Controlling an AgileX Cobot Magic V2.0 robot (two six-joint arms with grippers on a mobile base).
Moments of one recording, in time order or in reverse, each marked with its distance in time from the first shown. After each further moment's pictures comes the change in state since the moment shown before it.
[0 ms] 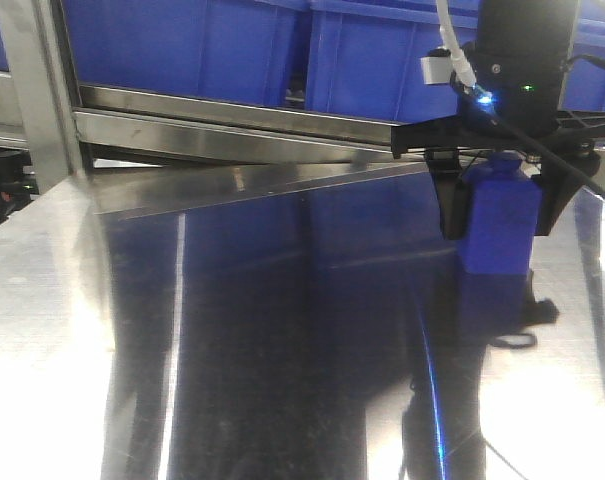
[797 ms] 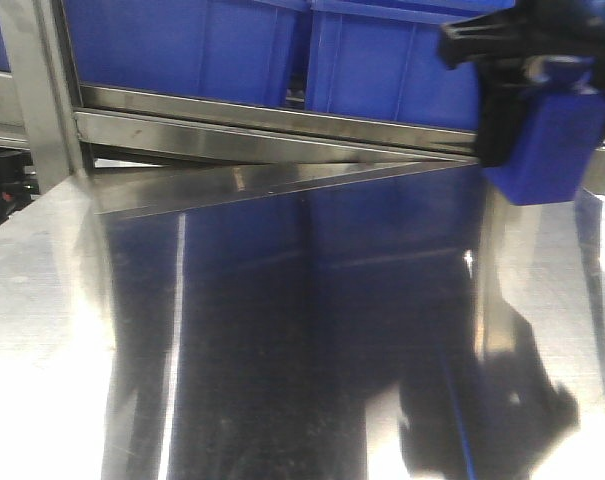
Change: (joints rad) left arm 0.000 0.000 0.000 0.001 0.000 0.000; right arm 0.037 -0.442 0.318 -0.058 -0.164 -0.184
